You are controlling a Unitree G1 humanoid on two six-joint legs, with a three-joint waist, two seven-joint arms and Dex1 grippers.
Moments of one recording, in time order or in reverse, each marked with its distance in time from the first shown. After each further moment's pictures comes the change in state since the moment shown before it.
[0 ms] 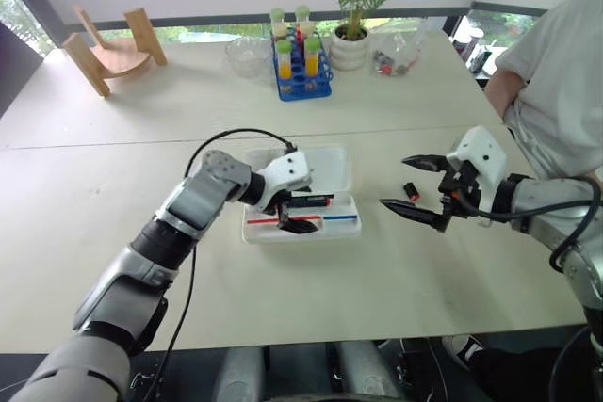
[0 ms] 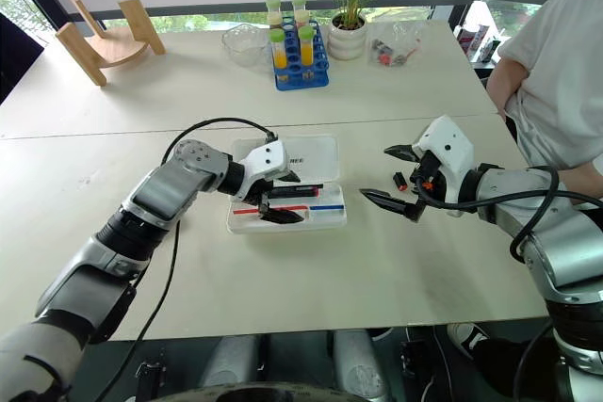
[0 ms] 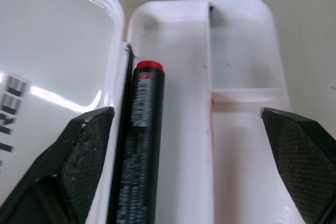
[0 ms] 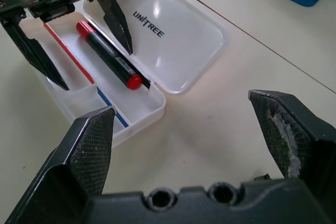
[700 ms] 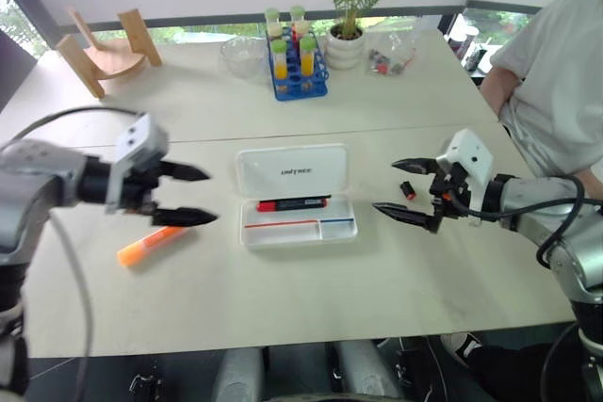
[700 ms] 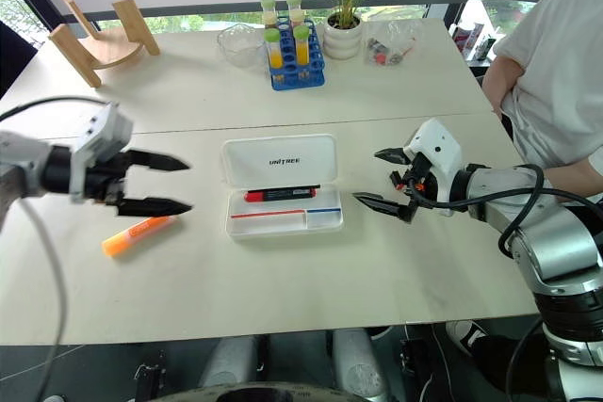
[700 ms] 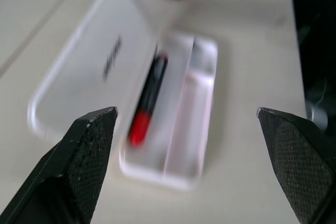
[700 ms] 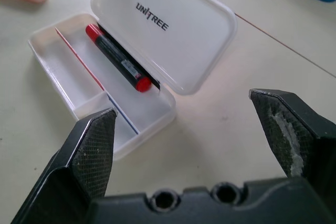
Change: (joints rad) left arm 0.381 0.596 0.545 -0.266 -0.356 0.108 -0.225; right arm -0.036 0.029 0.057 0.060 -0.023 -0.038 0.058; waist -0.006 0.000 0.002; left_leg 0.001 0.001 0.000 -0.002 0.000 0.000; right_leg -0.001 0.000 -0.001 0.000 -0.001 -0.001
